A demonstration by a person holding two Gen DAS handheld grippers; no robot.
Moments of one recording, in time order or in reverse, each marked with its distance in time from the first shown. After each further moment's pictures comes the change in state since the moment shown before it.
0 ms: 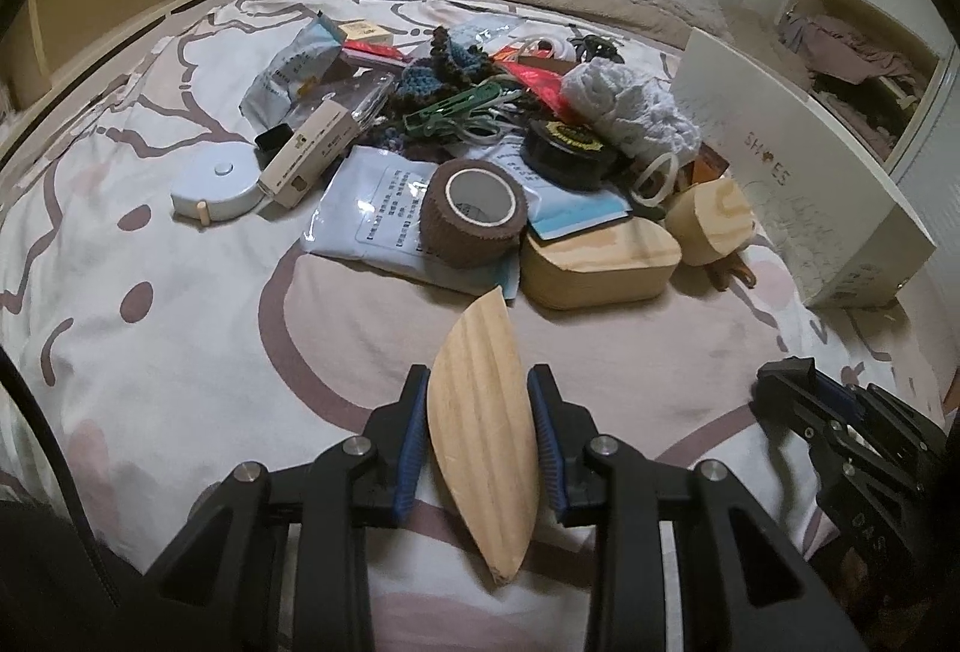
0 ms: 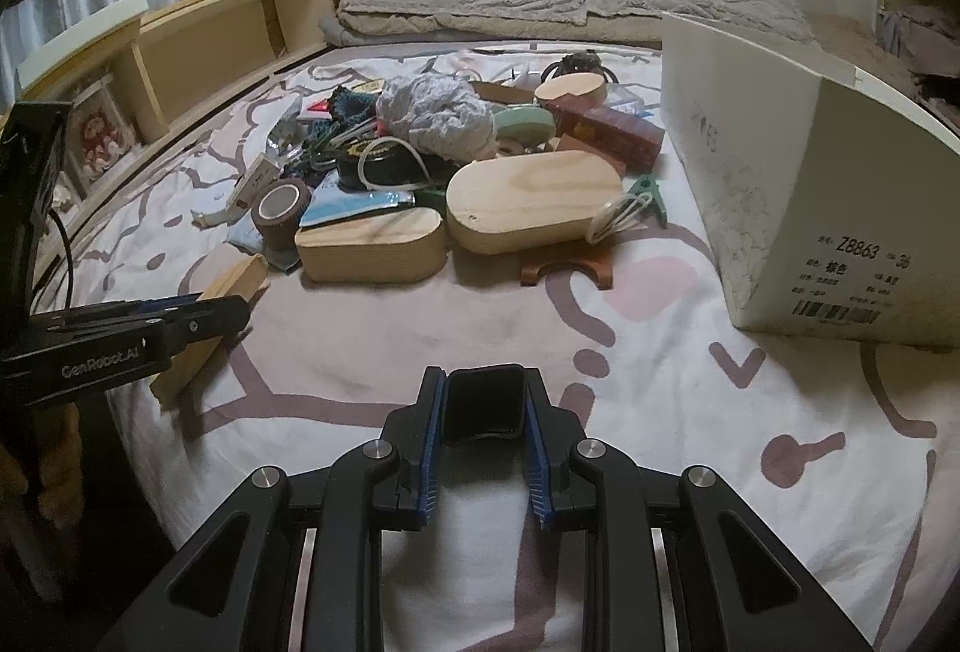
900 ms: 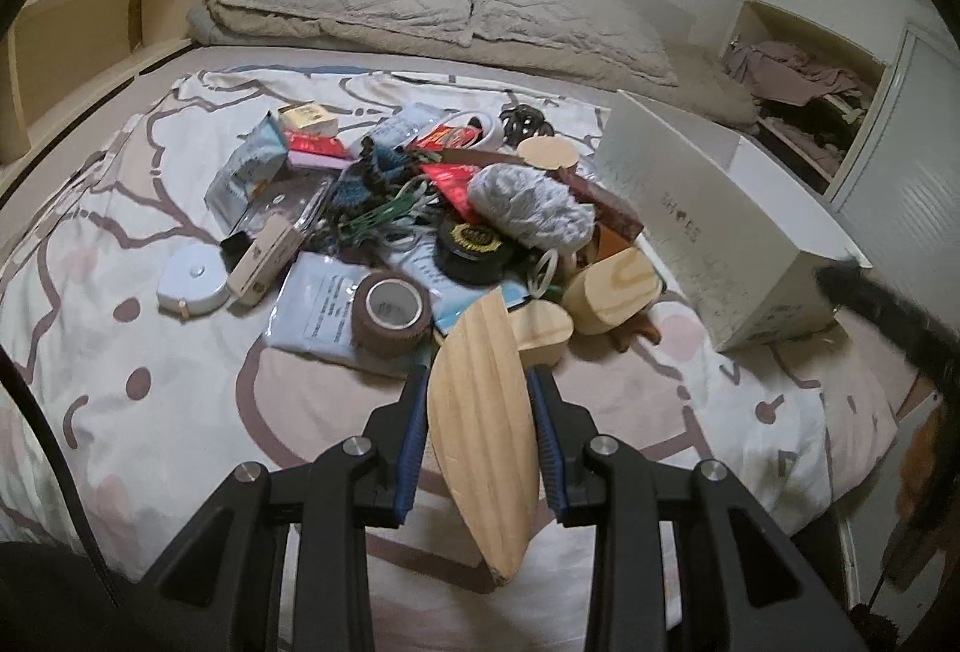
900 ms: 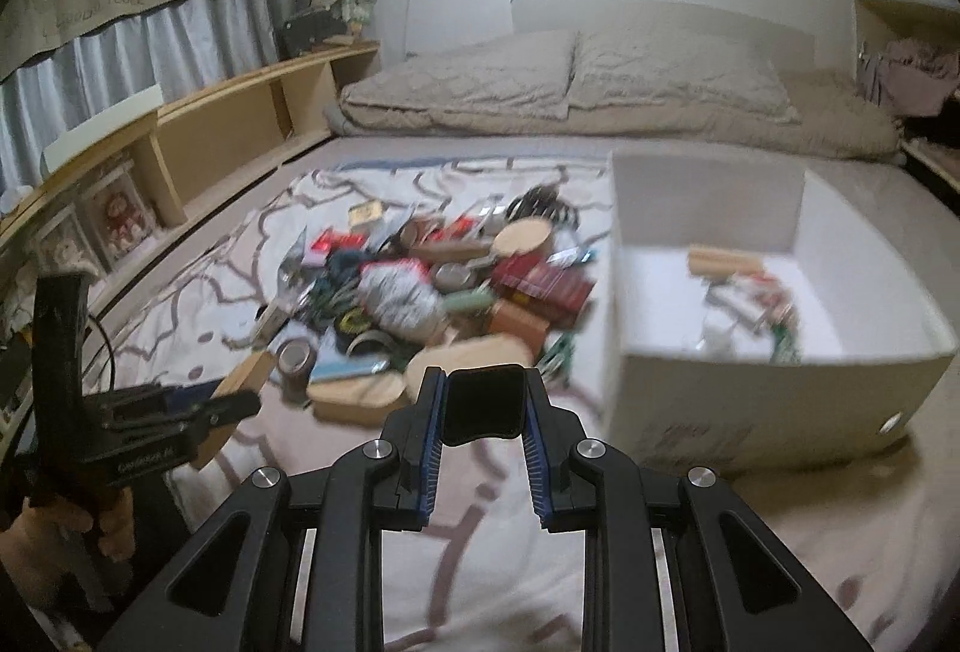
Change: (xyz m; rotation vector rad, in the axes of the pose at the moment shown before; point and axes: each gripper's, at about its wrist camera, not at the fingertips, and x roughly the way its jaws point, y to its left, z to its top) left arm -0.045 -0.028 0.025 0.053 -0.106 -0.103; right arm -0.088 -0.044 0.073 -0.001 -0.161 0.015
